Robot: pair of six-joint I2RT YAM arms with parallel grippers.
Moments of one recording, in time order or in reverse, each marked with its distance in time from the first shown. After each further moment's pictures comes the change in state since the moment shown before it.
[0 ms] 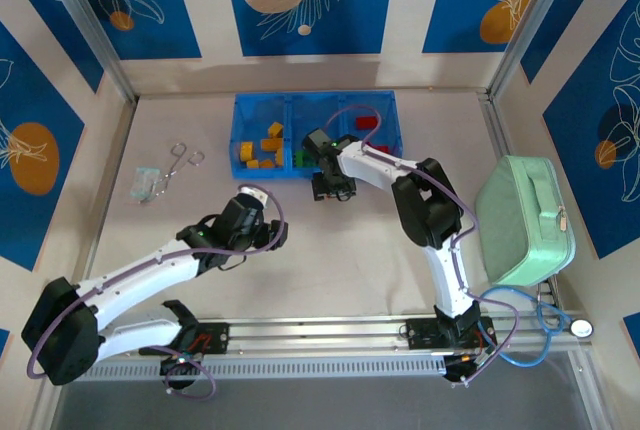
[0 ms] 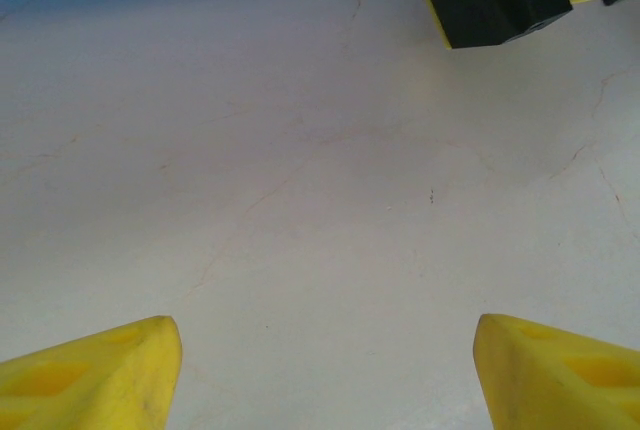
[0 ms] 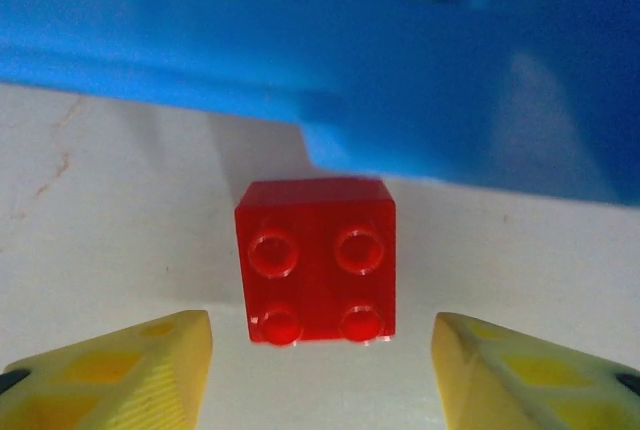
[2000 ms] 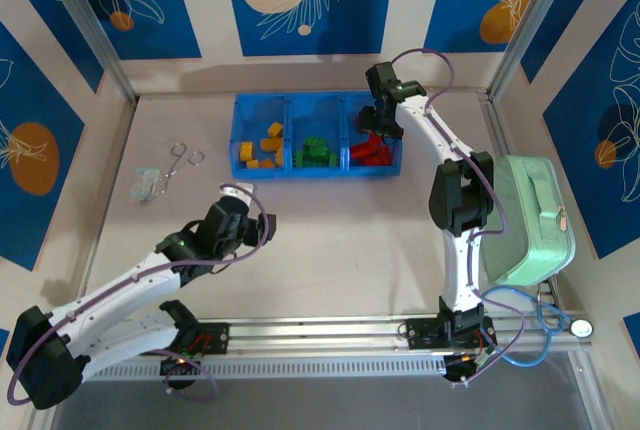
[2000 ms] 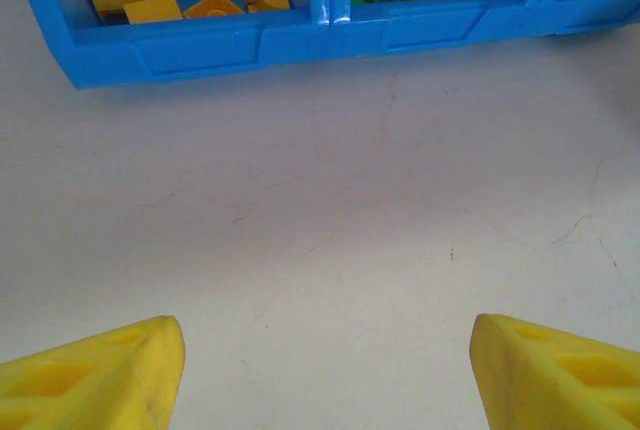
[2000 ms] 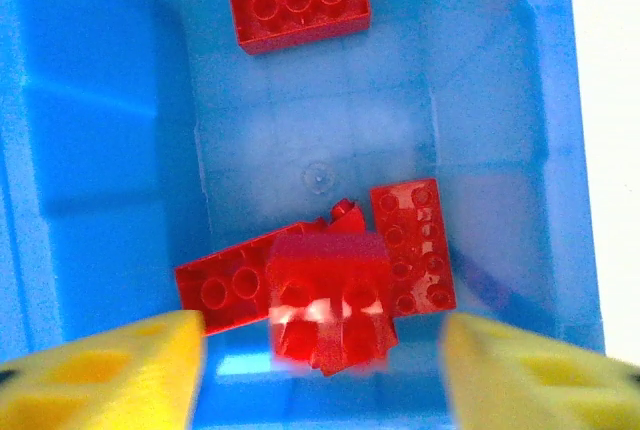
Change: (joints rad) left arm -0.003 -0.172 -0.008 -0.045 -0.128 0.005; right arm -0.340 -0.035 0.326 -0.101 0.000 -0.082
